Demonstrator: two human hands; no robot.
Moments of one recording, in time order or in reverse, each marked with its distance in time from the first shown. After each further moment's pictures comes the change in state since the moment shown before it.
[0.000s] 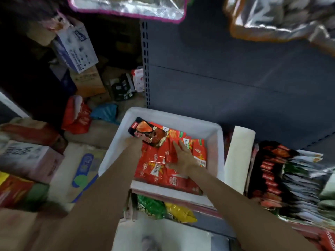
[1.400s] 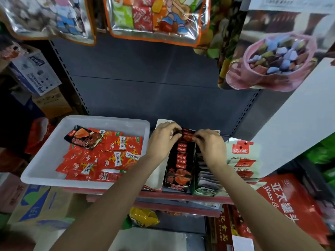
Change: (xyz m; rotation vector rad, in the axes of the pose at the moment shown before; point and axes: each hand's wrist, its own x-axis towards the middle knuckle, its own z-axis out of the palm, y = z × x) left_hand -0.237 -0.023 0.223 0.614 -0.254 1.330; right_hand -0.166 0.230 -0.135 -0.024 0.910 -0.112
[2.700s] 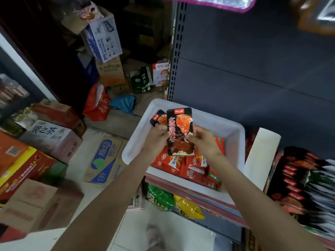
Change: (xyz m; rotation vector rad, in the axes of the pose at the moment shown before) left_hand -0.077 -0.243 -0.192 -0.531 0.087 -0.767; right_hand 0.038 -0.260 0.196 0.664 -0.549 0.261
